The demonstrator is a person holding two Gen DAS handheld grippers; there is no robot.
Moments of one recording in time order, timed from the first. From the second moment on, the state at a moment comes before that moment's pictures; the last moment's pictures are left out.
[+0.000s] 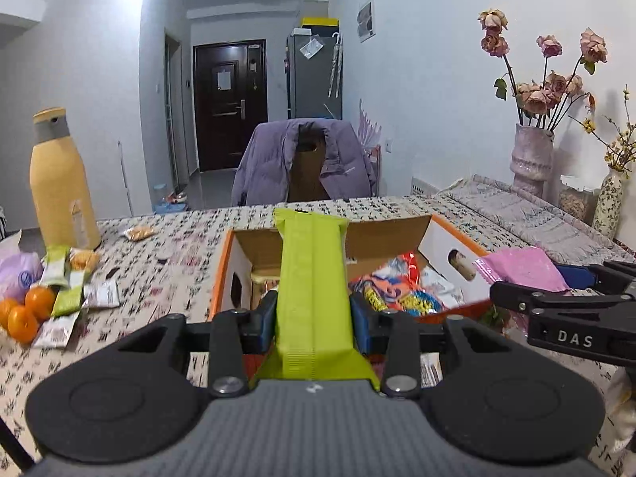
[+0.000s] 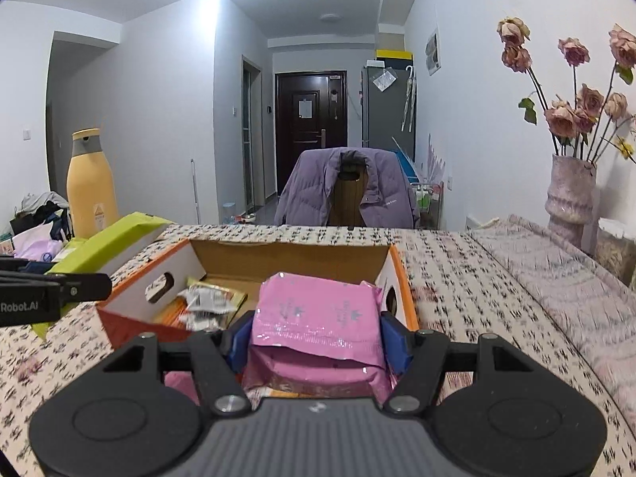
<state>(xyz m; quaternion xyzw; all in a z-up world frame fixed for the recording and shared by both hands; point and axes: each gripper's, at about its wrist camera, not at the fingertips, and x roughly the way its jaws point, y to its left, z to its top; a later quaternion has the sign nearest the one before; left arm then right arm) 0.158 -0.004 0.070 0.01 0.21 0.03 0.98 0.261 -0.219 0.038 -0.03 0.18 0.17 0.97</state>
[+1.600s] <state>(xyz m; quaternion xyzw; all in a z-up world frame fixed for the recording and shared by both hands) 0.271 0.031 0.031 -0.03 0.20 0.05 0.98 0.365 -0.190 0.002 0.00 0.20 0.17 0.96</state>
